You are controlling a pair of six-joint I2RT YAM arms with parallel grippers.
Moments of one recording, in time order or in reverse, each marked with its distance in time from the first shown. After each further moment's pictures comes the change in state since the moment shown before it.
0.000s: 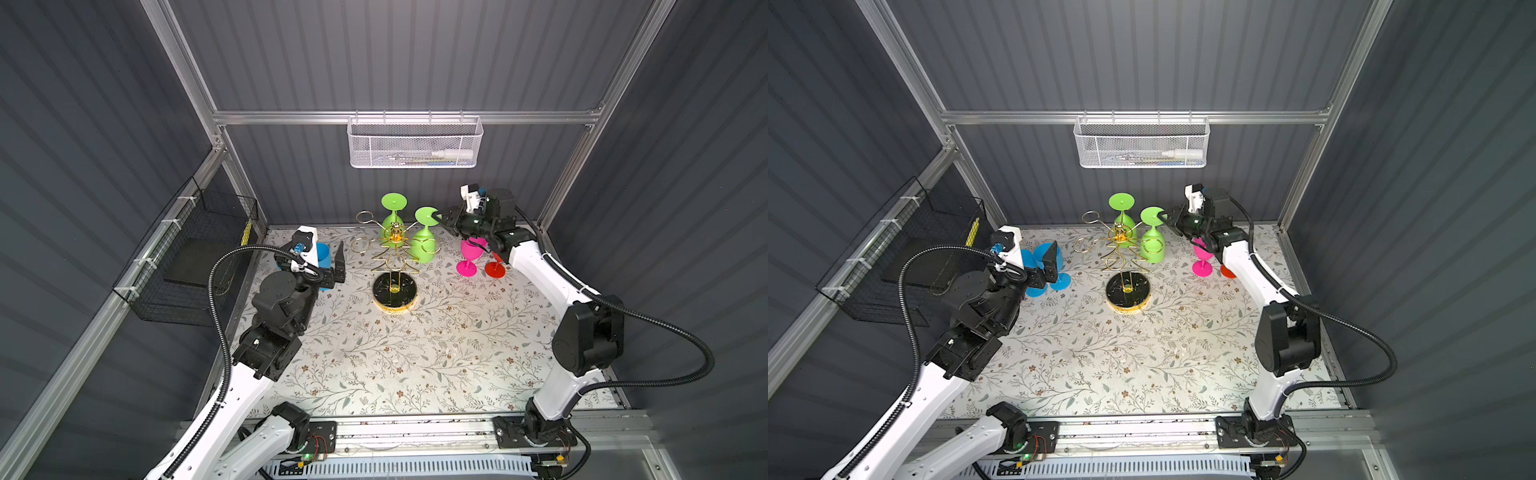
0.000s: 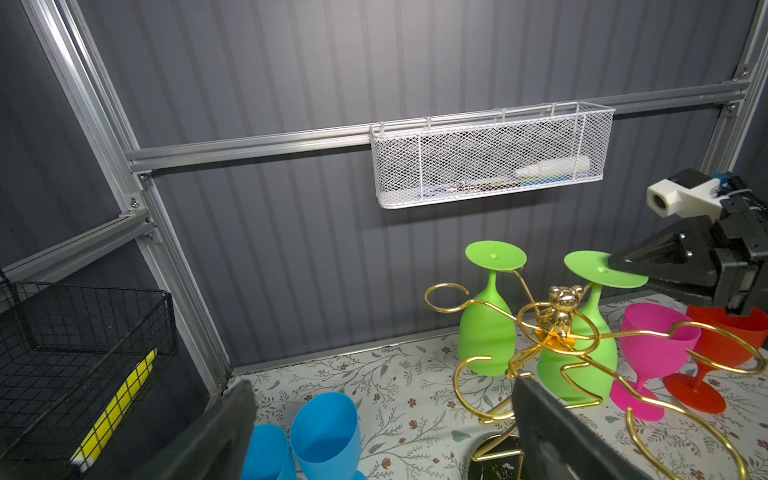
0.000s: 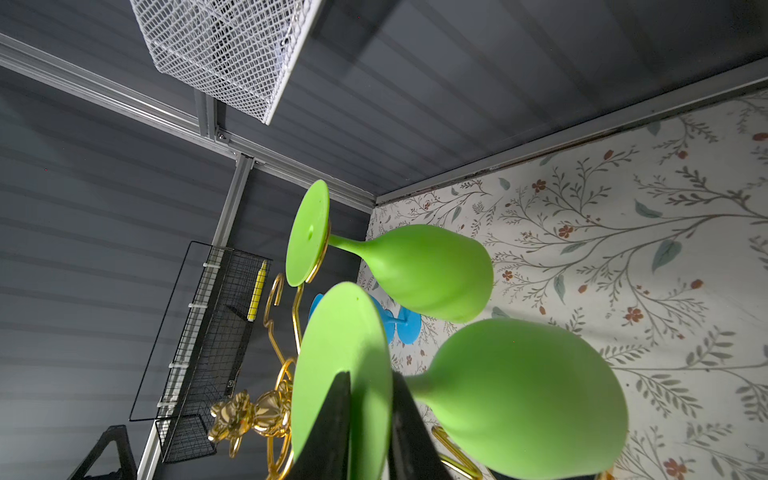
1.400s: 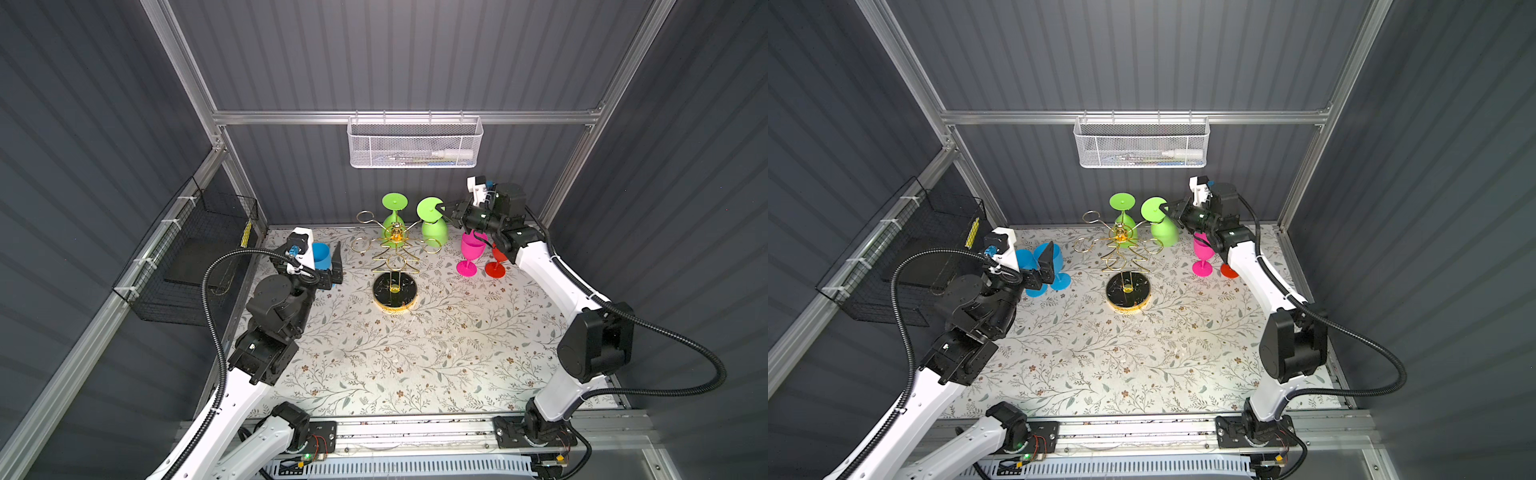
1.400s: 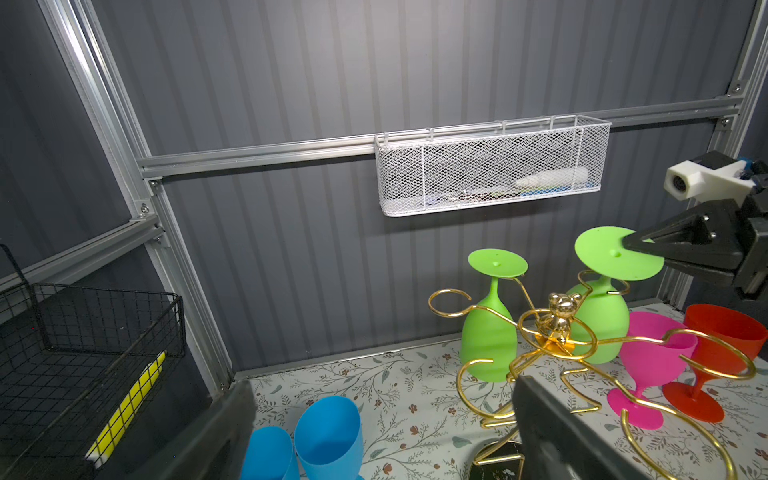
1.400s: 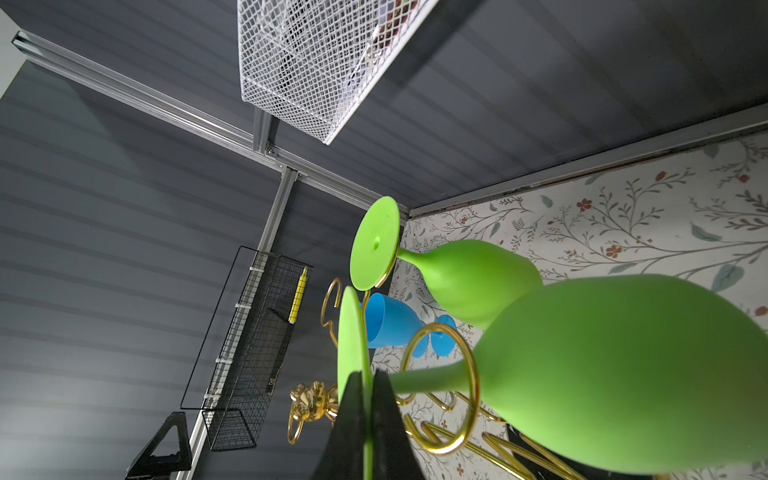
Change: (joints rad) left arm 0.000 -0.030 -0.003 -0.003 -0.003 0.000; right arm -0.006 -0.051 -0.001 0.075 -0.047 0.084
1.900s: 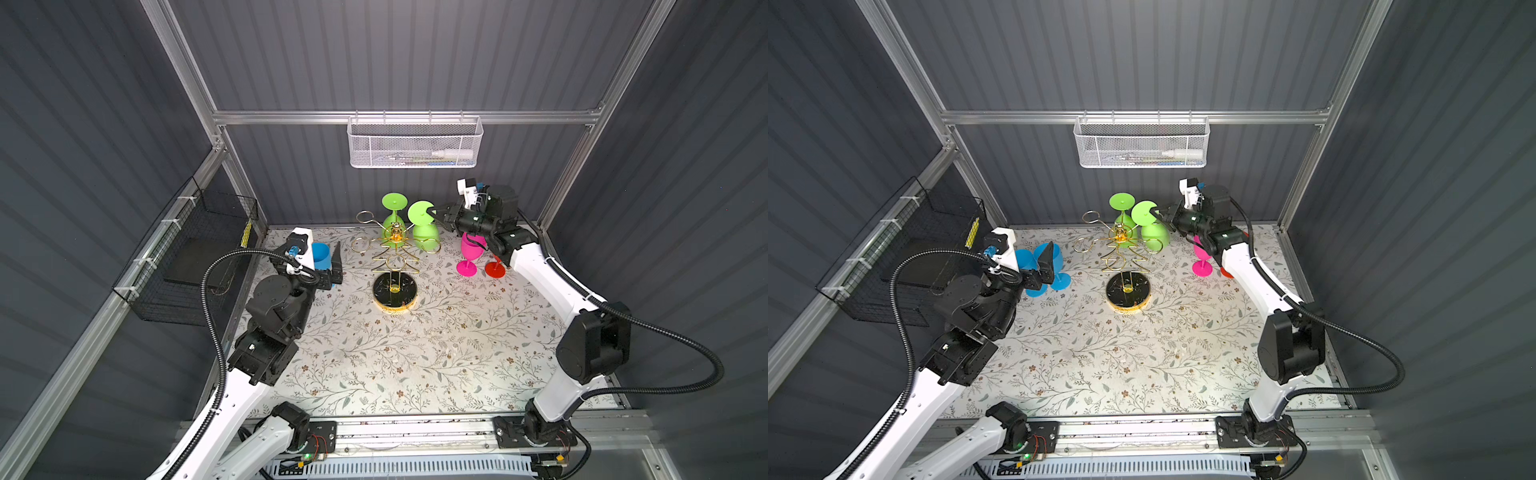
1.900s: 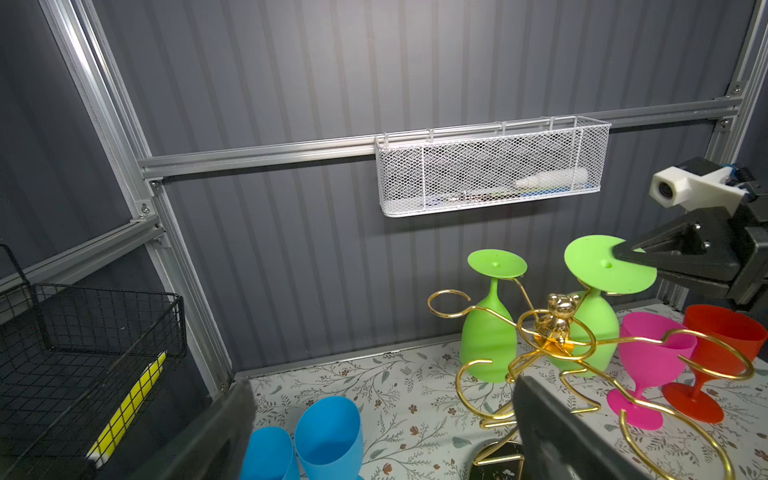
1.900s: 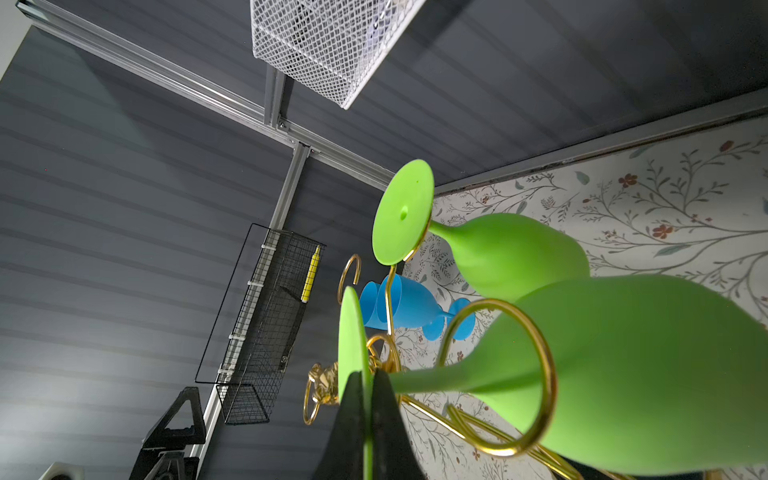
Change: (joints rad) left arm 0.000 -0.002 0.000 0.000 0.000 0.000; right arm 0.048 -0.004 -0.025 0.012 -0.015 0.007
